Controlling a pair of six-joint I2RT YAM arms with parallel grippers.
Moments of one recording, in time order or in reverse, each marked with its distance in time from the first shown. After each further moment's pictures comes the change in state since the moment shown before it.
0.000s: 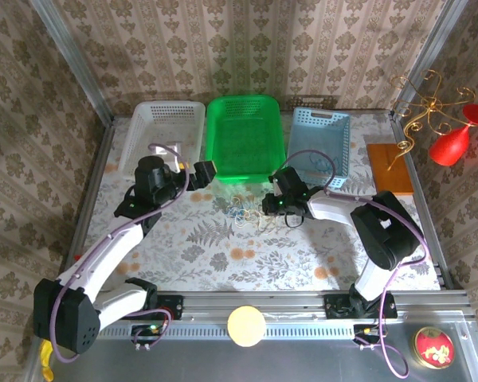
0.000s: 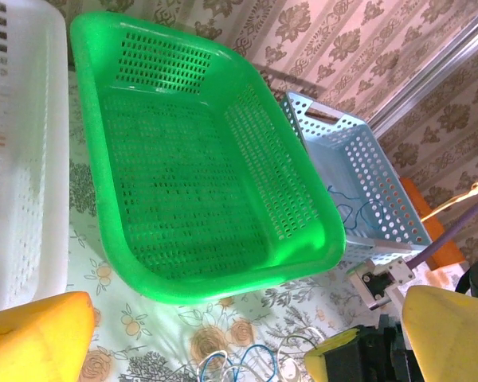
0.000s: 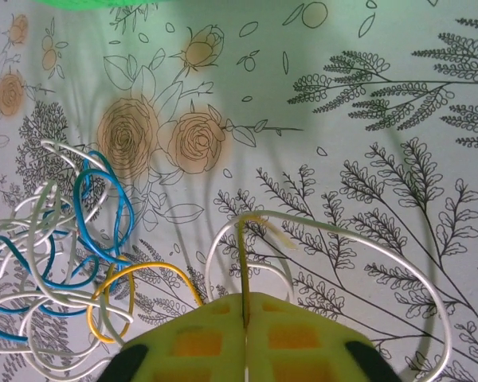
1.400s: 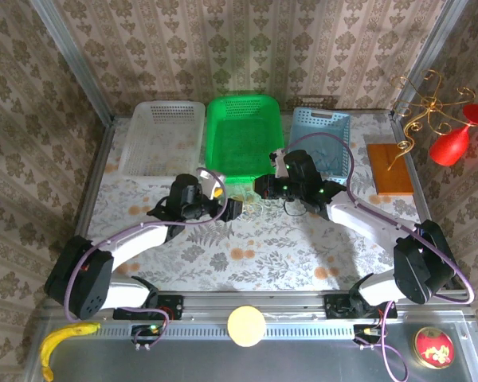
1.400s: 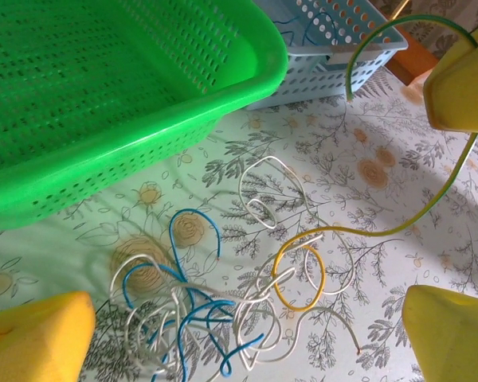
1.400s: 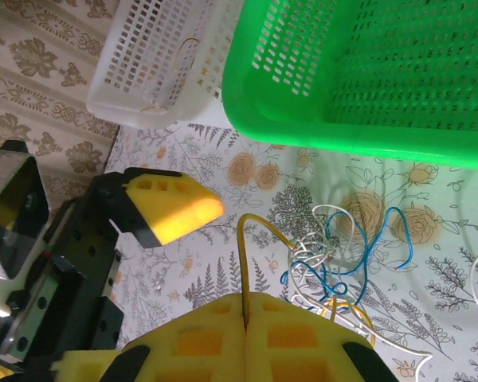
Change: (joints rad) left arm -0.206 0.252 -0.150 0.227 0.138 0.282; right arm 0.029 -0.288 0.068 0.000 -0.134 0.115
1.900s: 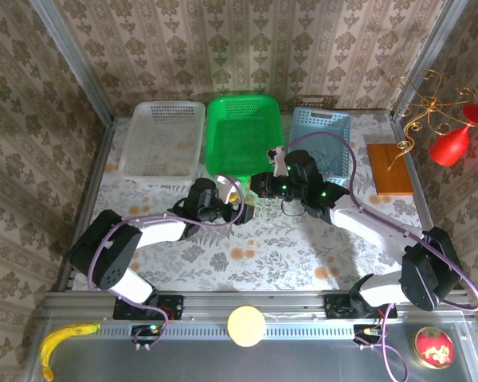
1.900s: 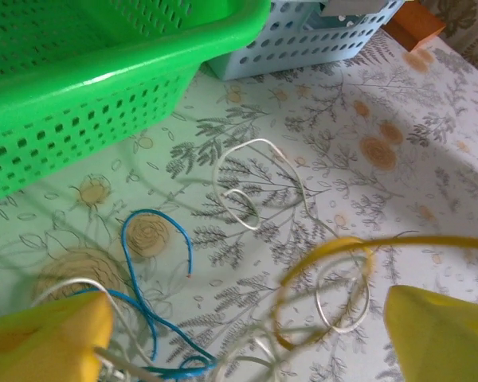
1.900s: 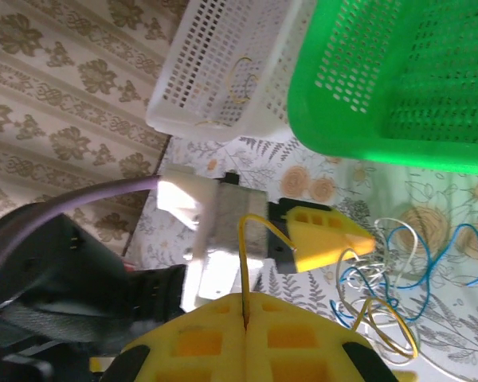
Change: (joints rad) left arm -0.079 0.228 0.019 0.192 -0.038 -0.017; right arm 0.035 -0.059 0.002 0.053 -0.014 0.075
